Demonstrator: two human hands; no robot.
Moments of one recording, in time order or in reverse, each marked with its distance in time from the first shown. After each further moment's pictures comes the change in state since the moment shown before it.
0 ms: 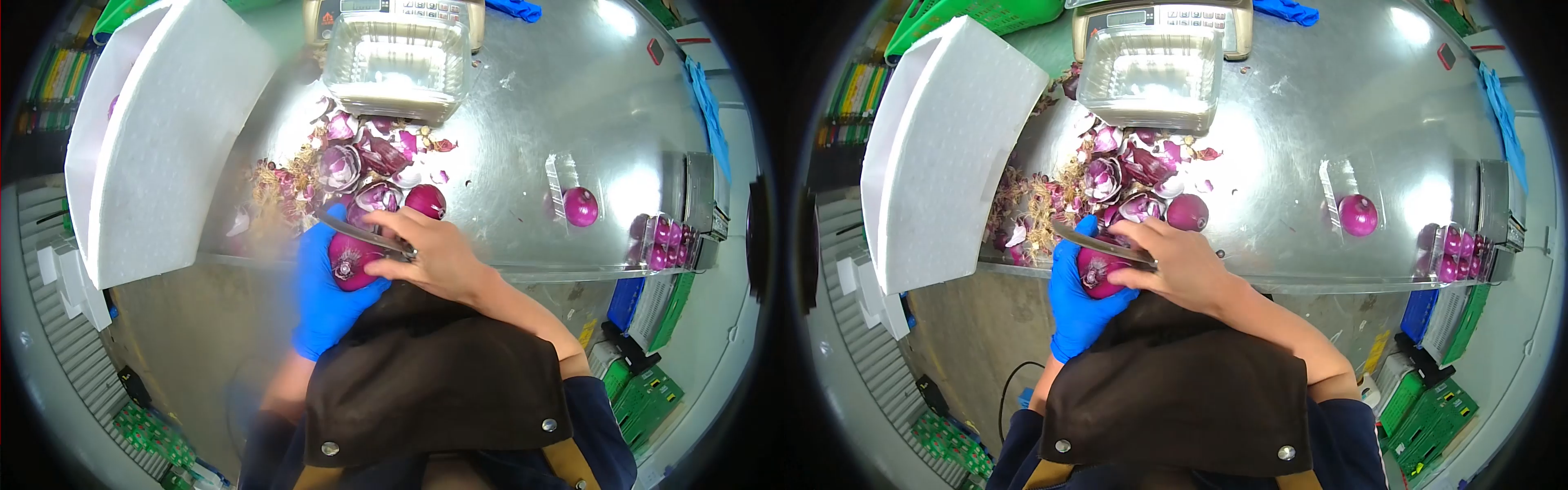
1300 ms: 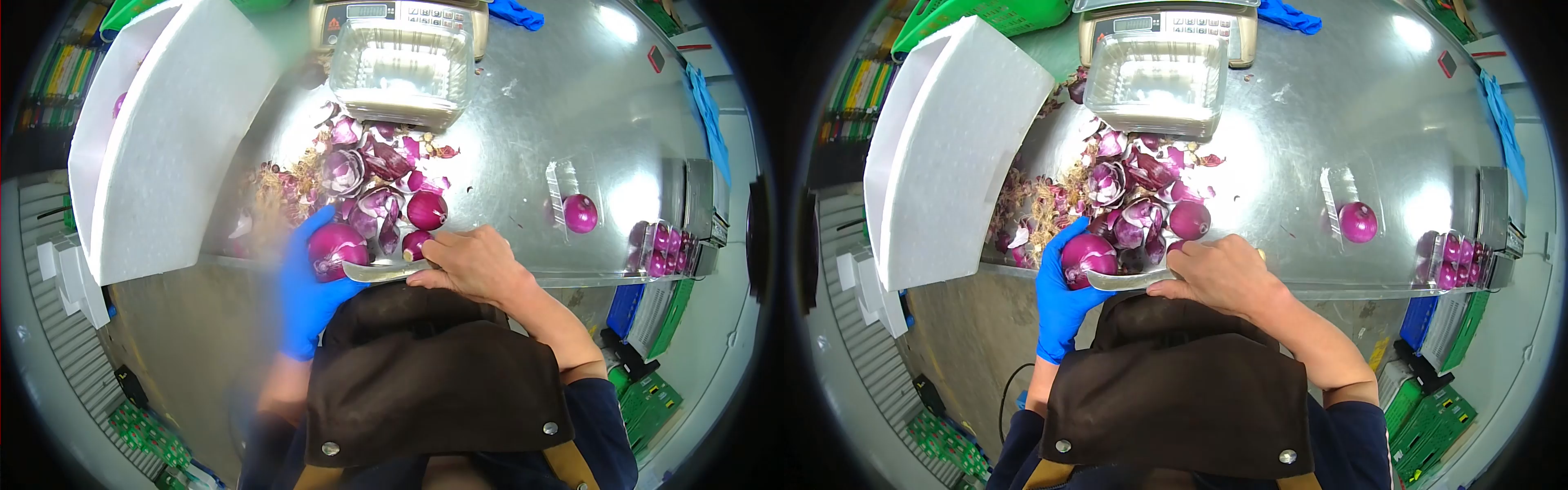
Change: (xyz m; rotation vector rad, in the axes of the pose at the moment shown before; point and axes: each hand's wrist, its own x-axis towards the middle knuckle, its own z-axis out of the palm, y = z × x) left_hand 0.007 0.006 -0.018 -0.258 0.019 -0.141; right_hand -0.021 0.007 -0.038 -0.650 -0.167 -0.199
